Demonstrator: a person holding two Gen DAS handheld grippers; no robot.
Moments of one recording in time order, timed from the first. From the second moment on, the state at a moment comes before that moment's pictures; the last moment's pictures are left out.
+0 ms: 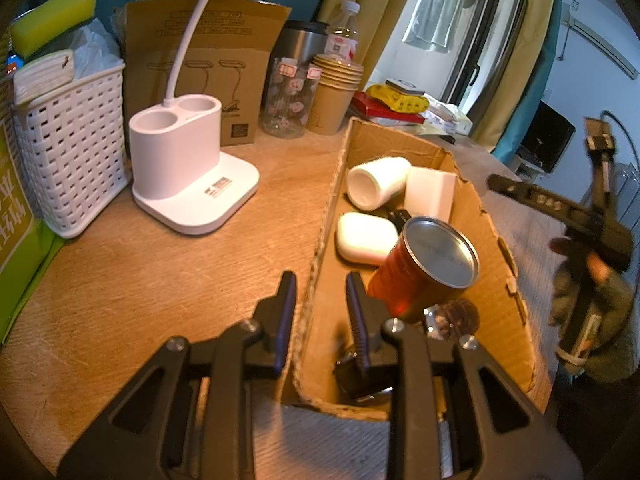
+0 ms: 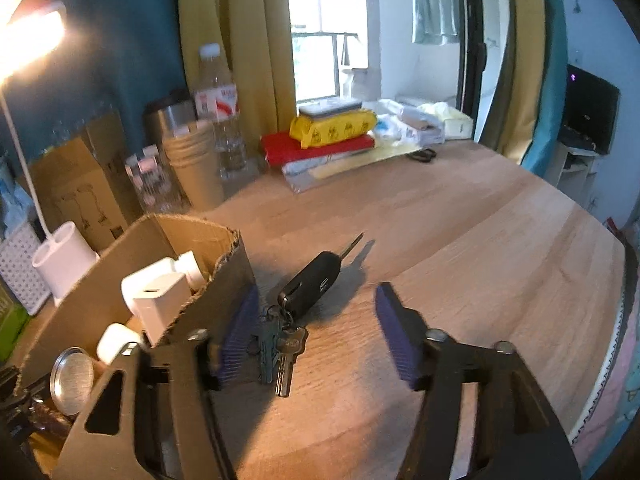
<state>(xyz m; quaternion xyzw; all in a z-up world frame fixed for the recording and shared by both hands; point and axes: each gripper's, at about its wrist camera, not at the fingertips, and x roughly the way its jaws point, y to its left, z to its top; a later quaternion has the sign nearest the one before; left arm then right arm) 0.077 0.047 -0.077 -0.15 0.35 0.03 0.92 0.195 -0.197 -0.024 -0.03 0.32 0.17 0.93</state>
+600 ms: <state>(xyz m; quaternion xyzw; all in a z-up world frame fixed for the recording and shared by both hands) 0.077 0.047 -0.078 -0.15 0.35 0.03 0.92 0.258 -0.174 -0.056 -0.05 0.38 0.16 0.91</state>
